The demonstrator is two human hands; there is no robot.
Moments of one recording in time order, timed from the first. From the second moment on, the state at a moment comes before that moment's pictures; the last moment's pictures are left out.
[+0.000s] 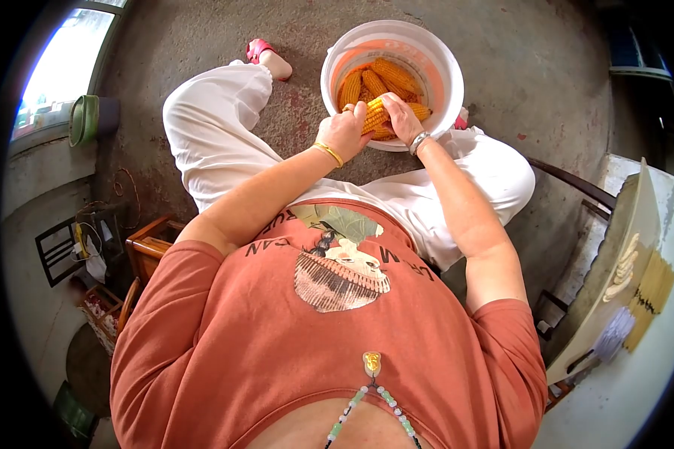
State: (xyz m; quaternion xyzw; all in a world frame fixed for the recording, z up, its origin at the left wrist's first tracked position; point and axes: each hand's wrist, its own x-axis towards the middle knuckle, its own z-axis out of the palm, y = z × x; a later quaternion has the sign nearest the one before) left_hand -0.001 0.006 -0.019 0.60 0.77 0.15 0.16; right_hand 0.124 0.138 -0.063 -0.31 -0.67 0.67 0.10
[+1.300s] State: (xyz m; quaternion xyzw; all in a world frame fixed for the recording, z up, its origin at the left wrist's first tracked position) left_hand -0.002 0.011 -0.018 0.59 0.77 0.12 0.18; right_hand 0.121 0.137 -0.070 -0.33 -0.72 0.59 0.15
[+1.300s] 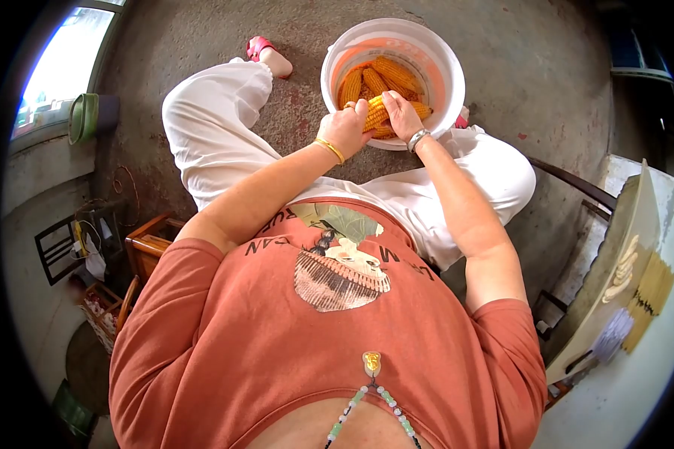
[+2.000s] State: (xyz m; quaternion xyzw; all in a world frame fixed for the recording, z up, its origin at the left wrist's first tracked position) left_hand -0.004 0.010 -0.021 0.59 0.77 0.15 0.16; right_hand 0.125 0.142 -0.079 -0.30 -0.70 0.64 0.12
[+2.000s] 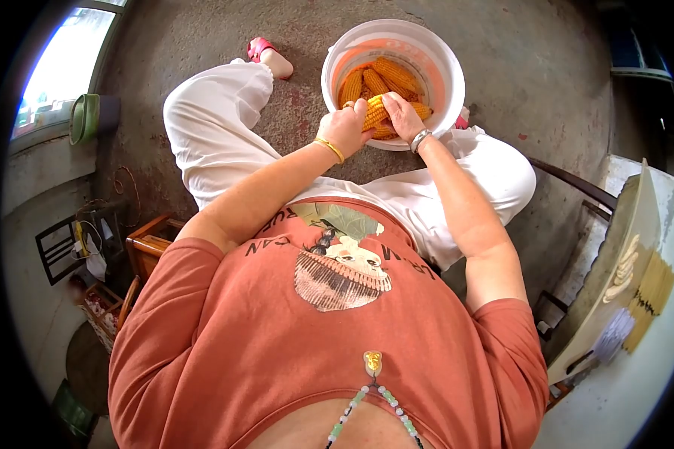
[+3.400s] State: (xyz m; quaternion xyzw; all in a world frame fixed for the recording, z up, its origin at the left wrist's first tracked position) left_hand -0.012 0.011 -0.018 0.56 0.78 0.18 0.19; right_hand 0.122 0.139 -0.050 -0.31 -0.70 0.64 0.06
